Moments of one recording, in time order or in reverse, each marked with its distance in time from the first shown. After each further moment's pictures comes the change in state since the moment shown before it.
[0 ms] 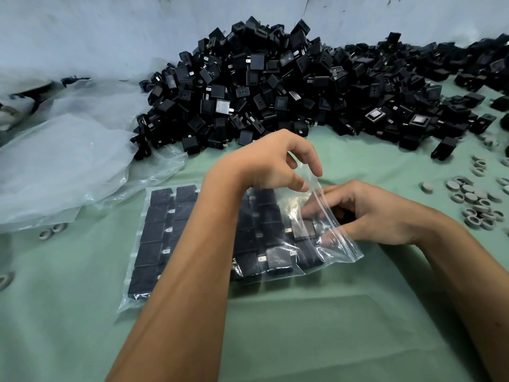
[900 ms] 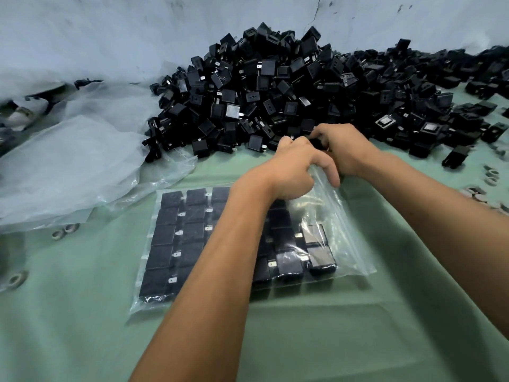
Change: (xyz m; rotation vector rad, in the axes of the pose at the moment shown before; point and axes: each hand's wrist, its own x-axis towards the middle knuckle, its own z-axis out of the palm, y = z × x) left_hand 0.008 0.006 0.018 0.138 0.061 -0.035; right_hand 0.118 0.022 -0.064 -0.762 0.478 0.249
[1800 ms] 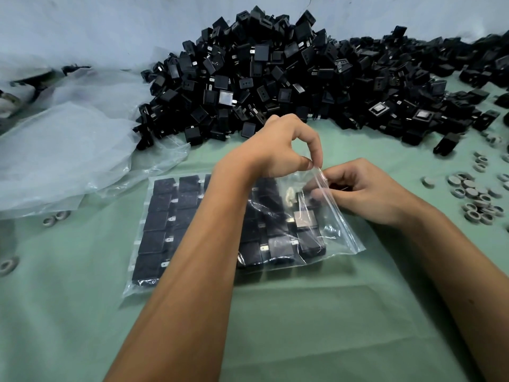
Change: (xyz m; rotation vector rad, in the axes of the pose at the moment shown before) left_hand -0.004 -0.006 -0.013 -0.096 0.073 0.079; right_hand -0.126 -0.016 -0.009 0.804 -0.214 -0.138
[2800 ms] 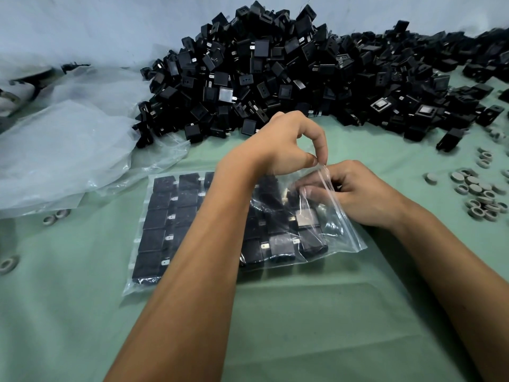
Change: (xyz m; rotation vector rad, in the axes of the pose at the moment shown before) left_hand 0.005 0.000 0.004 -0.012 0.008 0.003; right_hand 0.008 0.007 0.016 -0.120 0.035 -0.009
